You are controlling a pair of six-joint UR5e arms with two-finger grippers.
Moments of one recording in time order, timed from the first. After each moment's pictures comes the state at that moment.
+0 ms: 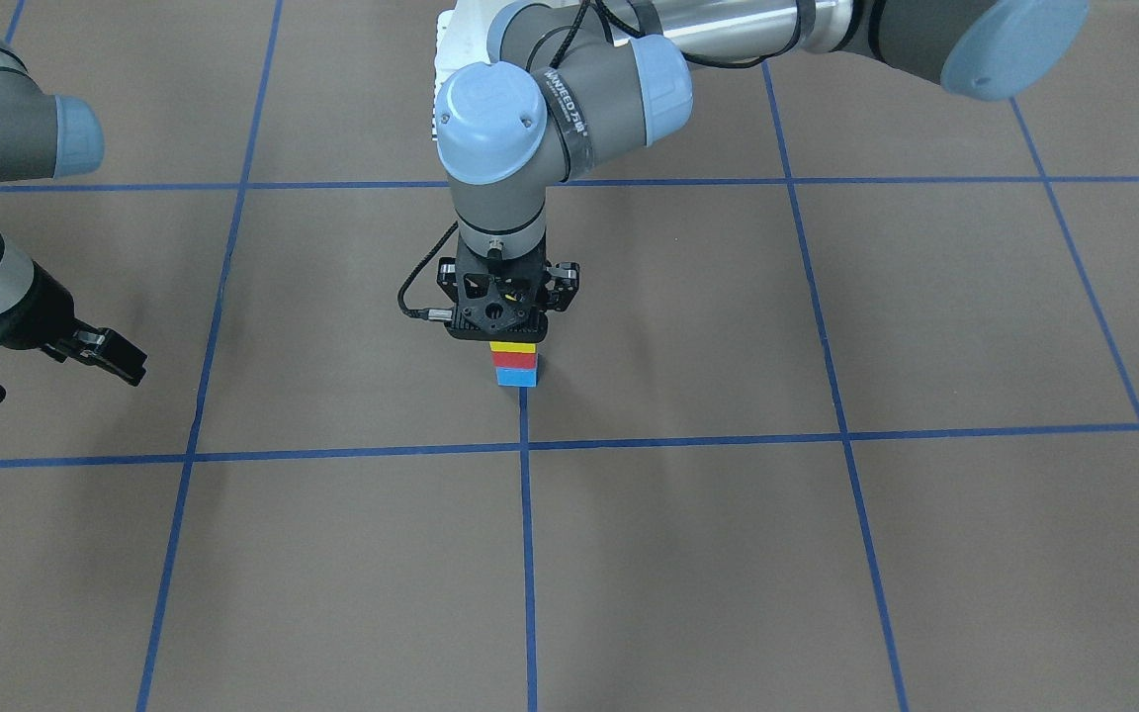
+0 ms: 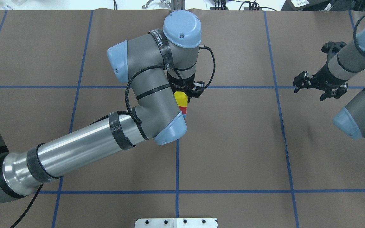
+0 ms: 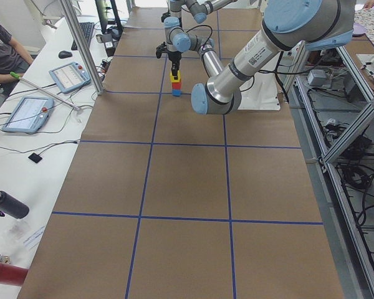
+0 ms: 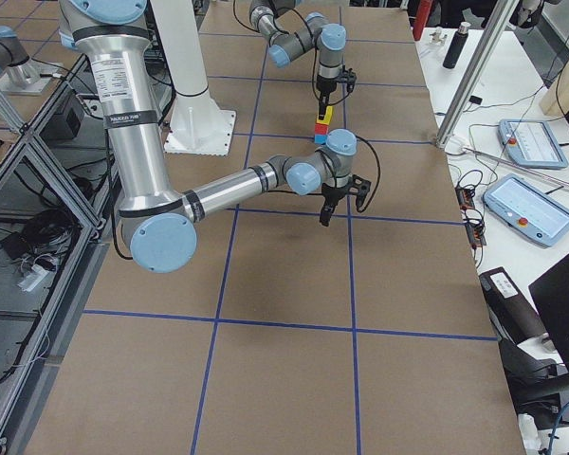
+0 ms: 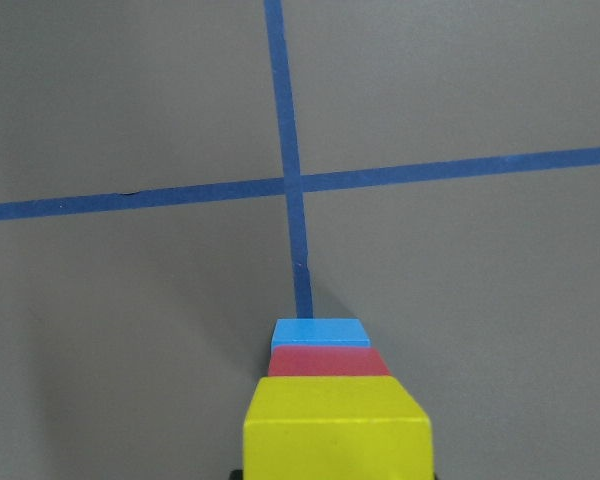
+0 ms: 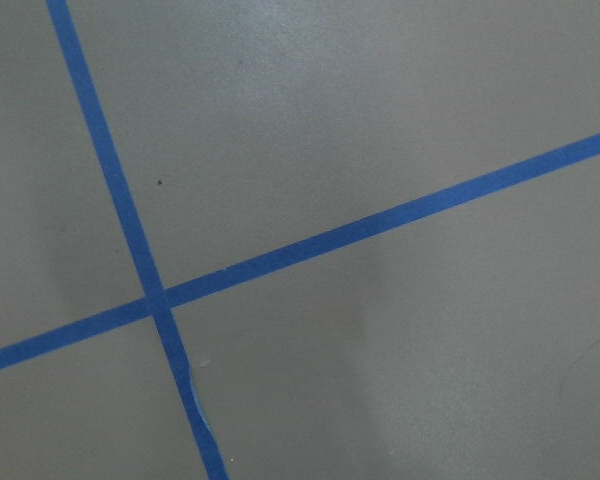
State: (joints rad) left arm -0.60 -2.63 -1.35 -1.41 -2.00 -1.02; right arm 0.97 -1.38 1.71 -1.39 2.17 1.12
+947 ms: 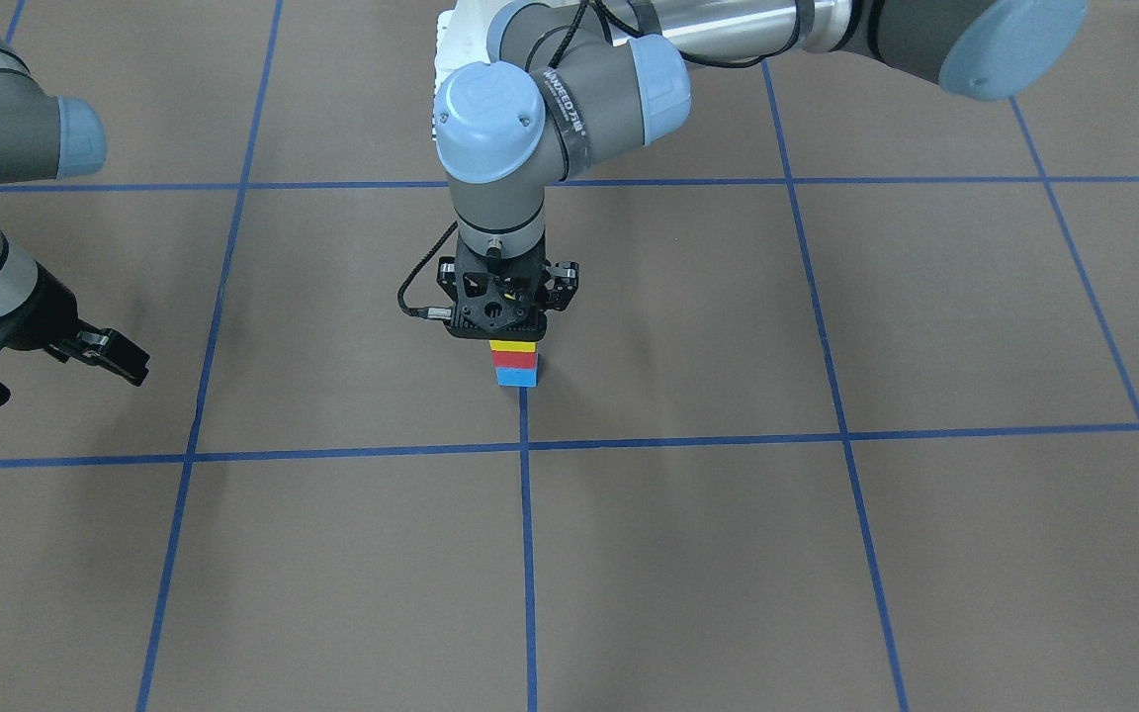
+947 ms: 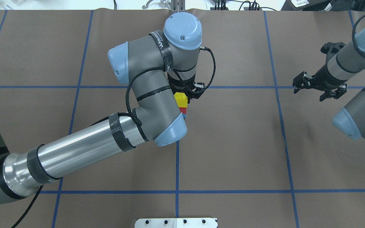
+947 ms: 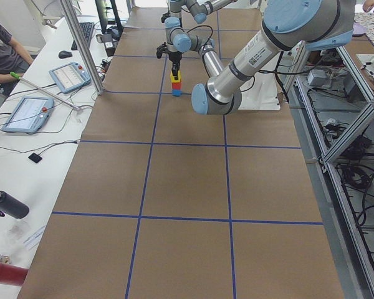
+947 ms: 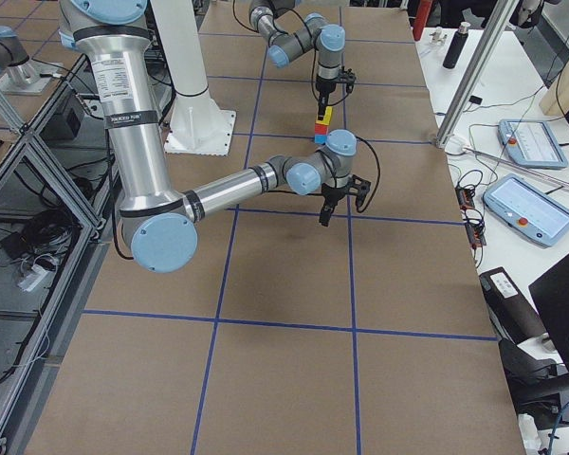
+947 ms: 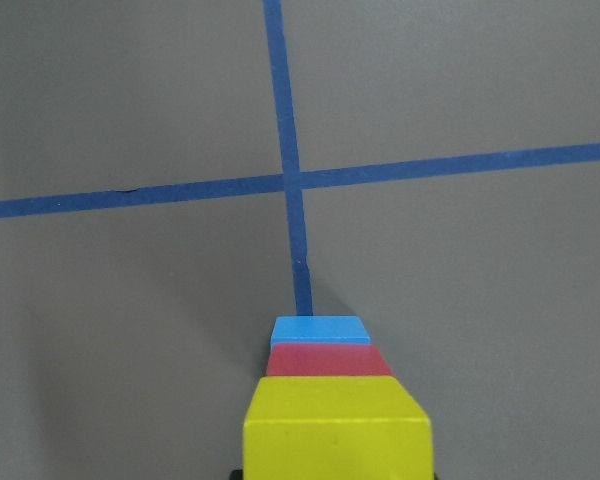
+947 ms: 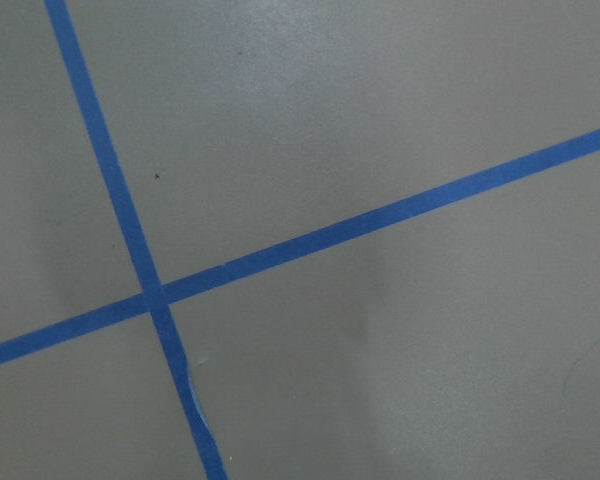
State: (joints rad) left arm -0.59 -2.63 -1.35 -1.41 -1.99 -1.02; right arm 0.97 -1.37 1.71 -1.39 2.17 1.12
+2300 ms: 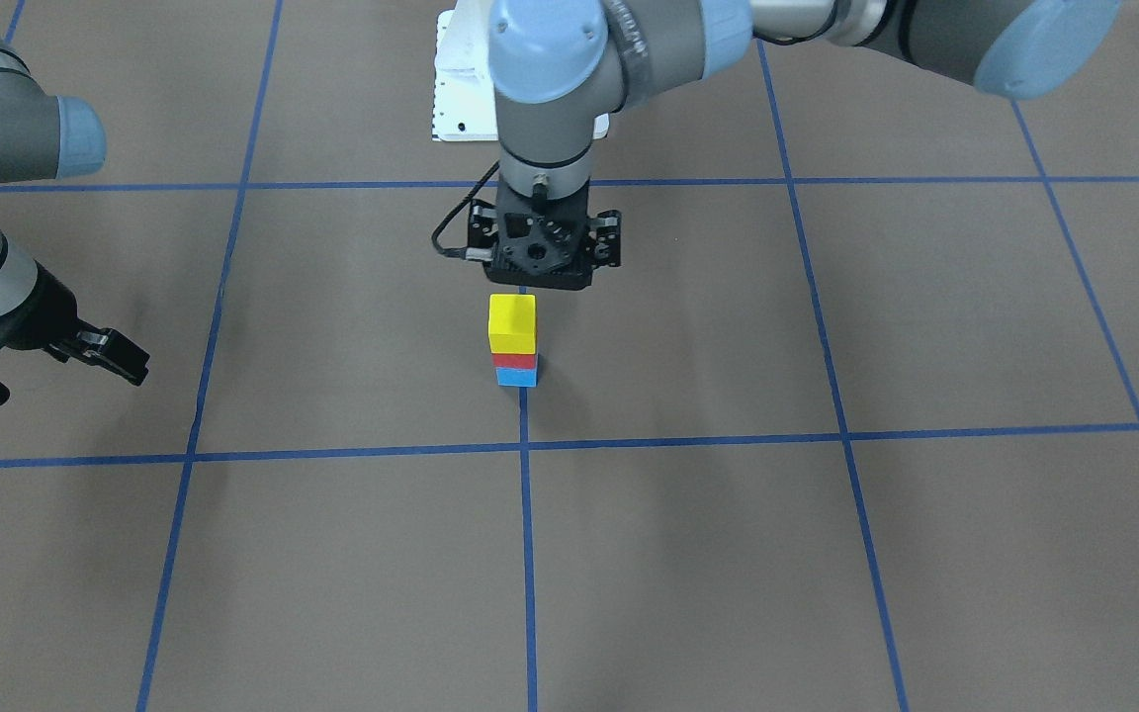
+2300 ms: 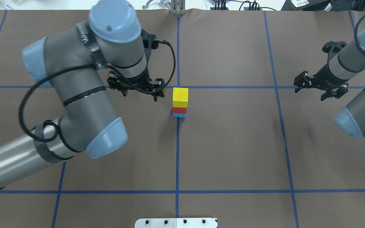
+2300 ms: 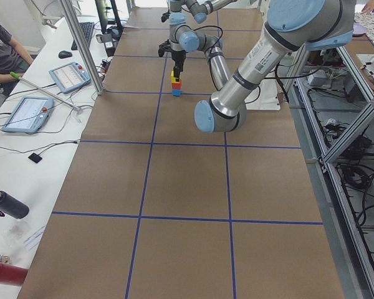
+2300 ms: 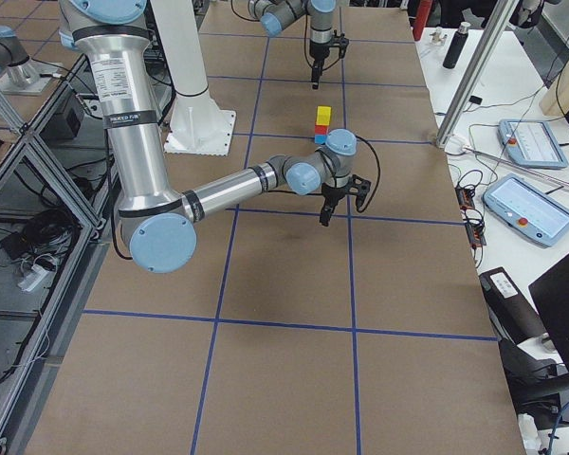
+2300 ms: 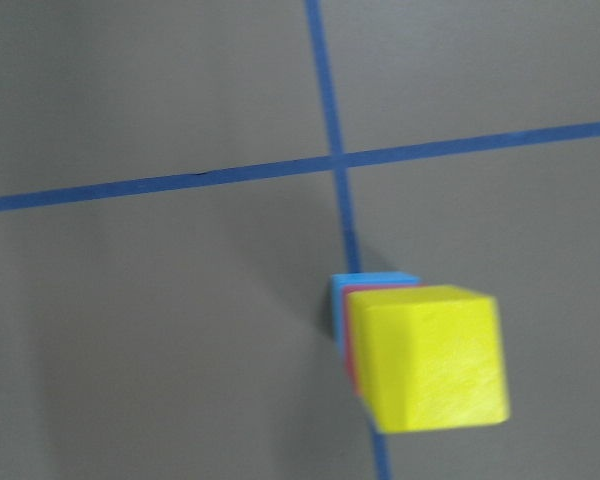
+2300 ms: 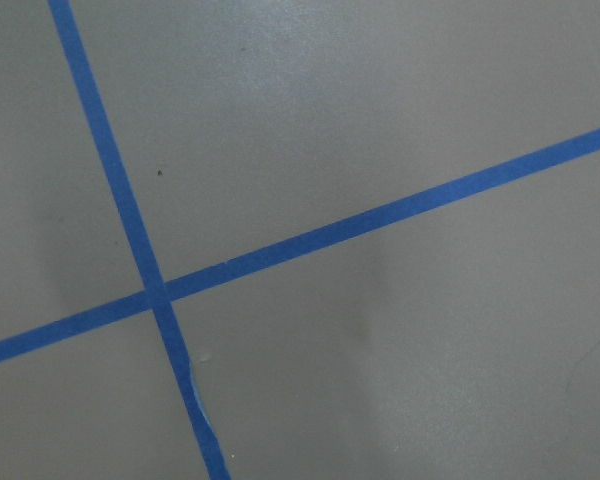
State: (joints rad) left arm -0.70 -2.32 -1.85 -1.22 -2.00 -0.85; right arm 0.98 -1.38 1.72 -1.39 2.17 1.12
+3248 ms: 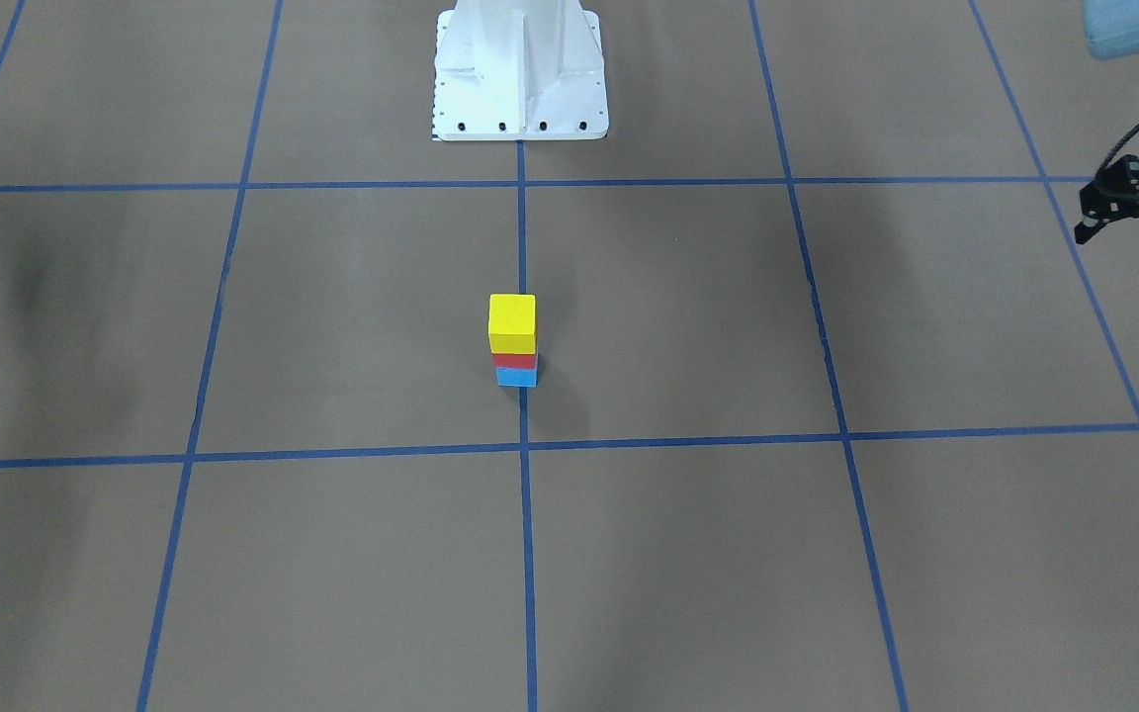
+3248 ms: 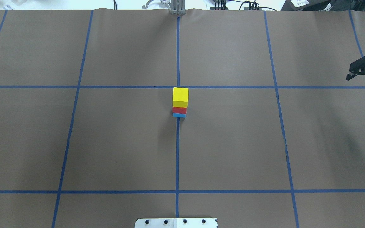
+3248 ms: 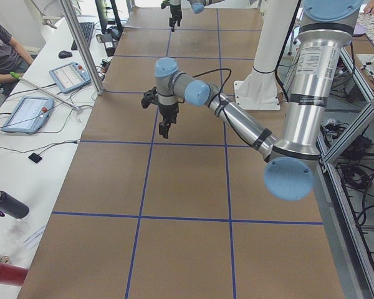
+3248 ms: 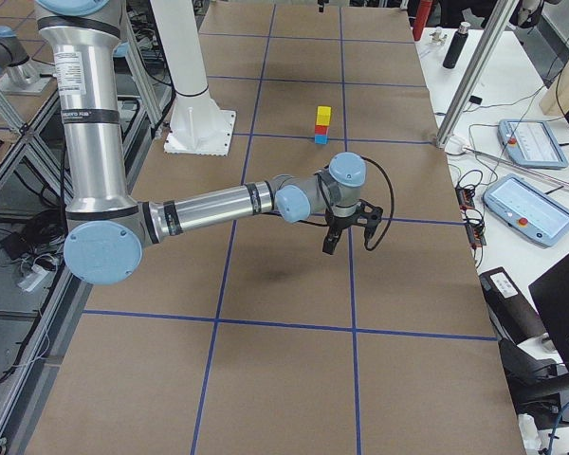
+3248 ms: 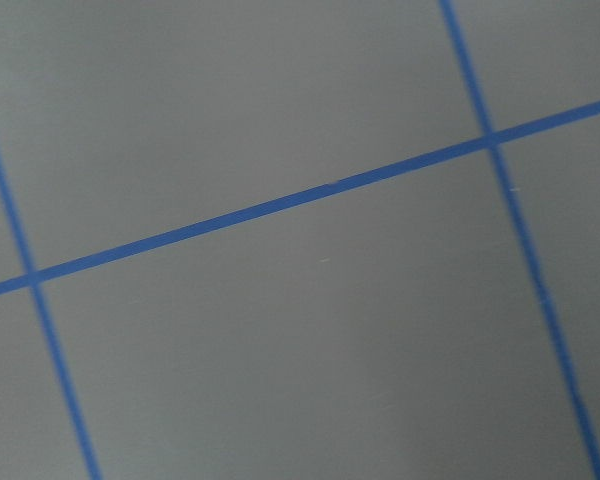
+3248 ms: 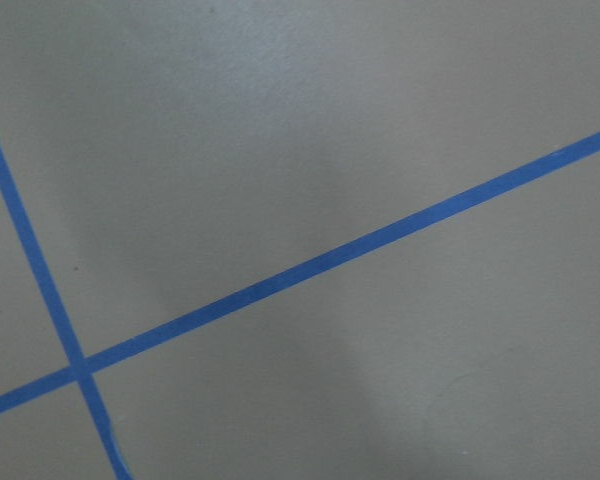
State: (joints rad) left arm -1.33 -1.60 -1.93 -1.45 -2.31 -0.11; right arm 1.28 -1.53 1.73 -1.40 2.34 0.84
